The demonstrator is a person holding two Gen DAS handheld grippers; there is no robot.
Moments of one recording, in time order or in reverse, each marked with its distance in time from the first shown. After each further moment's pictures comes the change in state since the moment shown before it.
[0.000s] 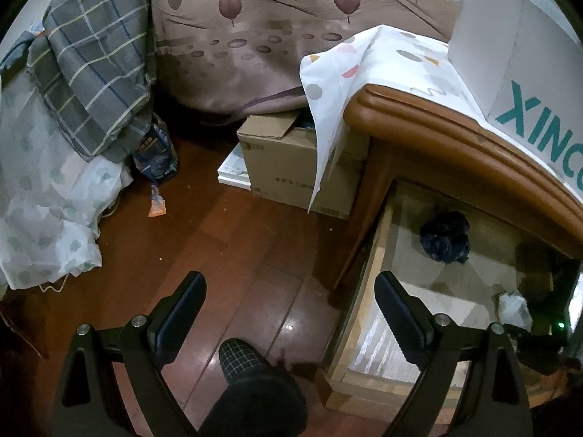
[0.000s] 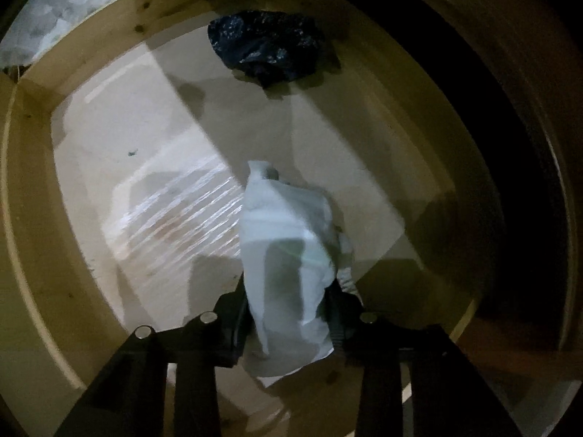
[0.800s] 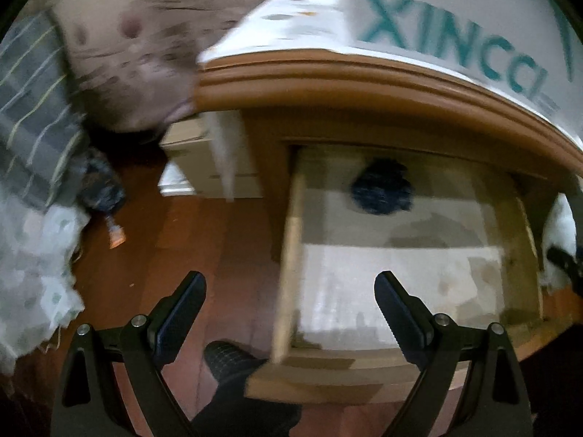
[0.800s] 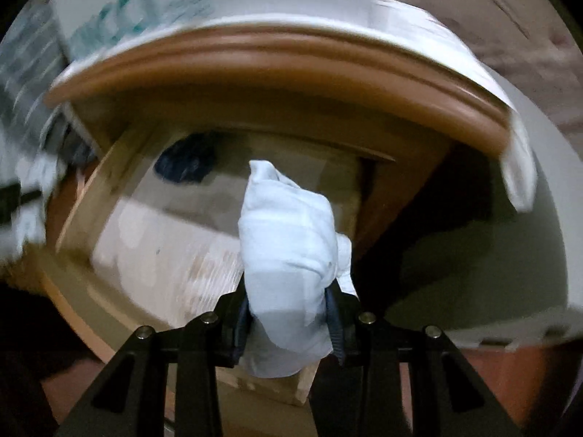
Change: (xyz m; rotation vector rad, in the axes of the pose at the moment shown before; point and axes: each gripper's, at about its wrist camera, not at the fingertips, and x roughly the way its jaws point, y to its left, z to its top) left arm 0.002 -0.073 -0.015 0.287 0.061 -0.154; right arm -0.108 -0.027 -0.081 0.706 -0.277 0.010
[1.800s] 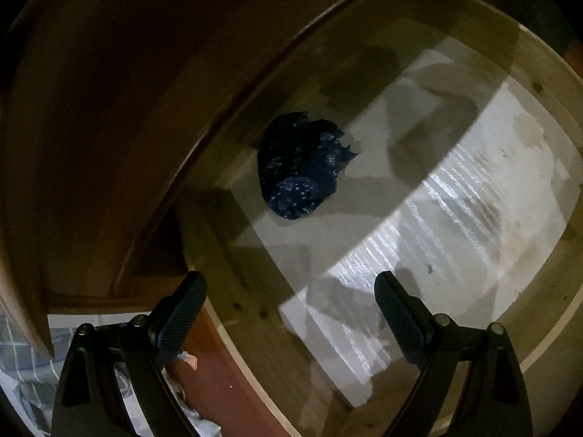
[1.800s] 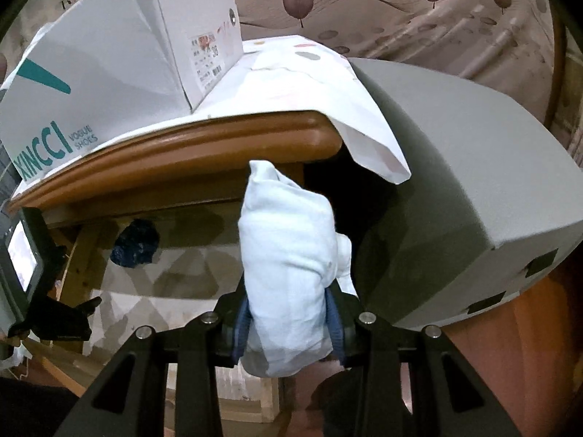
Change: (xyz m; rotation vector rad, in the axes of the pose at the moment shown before) left arm 0.102 -0.114 0.013 0.819 0.100 0.153; right arm -0.038 -0.050 -0.012 0.286 -0.194 -0.125
